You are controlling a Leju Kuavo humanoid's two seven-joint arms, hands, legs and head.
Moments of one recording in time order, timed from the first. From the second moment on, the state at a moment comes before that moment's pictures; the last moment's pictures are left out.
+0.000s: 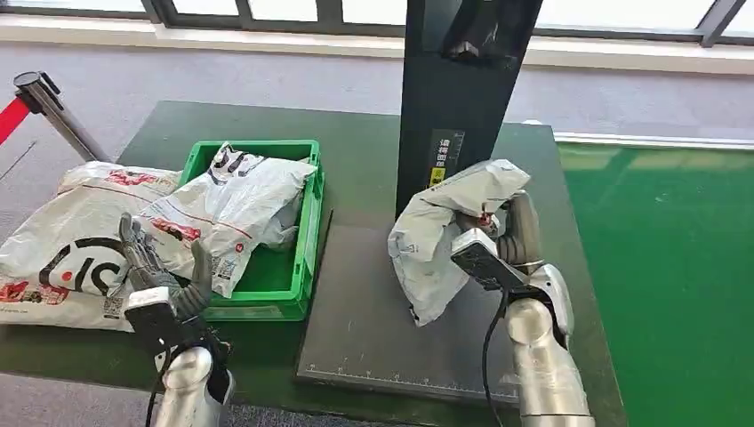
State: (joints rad) left arm -0.09 -0.28 0.15 -1.31 -0.16 0.41 -0.70; right arm -0.34 0.21 -0.01 -1.27 0.88 -0.08 -0.46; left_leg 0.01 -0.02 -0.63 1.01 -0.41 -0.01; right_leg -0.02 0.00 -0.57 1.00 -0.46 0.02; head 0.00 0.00
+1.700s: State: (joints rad) left arm -0.11 -0.28 0.15 -1.24 -0.18 0.39 -0.70; right arm -0.36 0.10 -0.03 -1.19 0.33 0.17 -0.70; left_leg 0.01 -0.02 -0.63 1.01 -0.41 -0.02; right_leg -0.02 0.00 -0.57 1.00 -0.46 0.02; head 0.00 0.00
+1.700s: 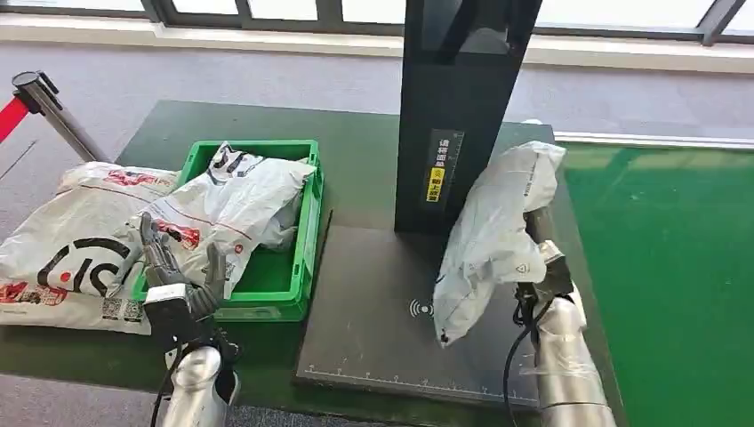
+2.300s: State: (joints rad) left arm -0.12 -0.28 0.14 -1.23 -0.18 0.43 -0.70; right arm -0.38 0.03 -0.01 -1.21 0.29 0.07 -0.70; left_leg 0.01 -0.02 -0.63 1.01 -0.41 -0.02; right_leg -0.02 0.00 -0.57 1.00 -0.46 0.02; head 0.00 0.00
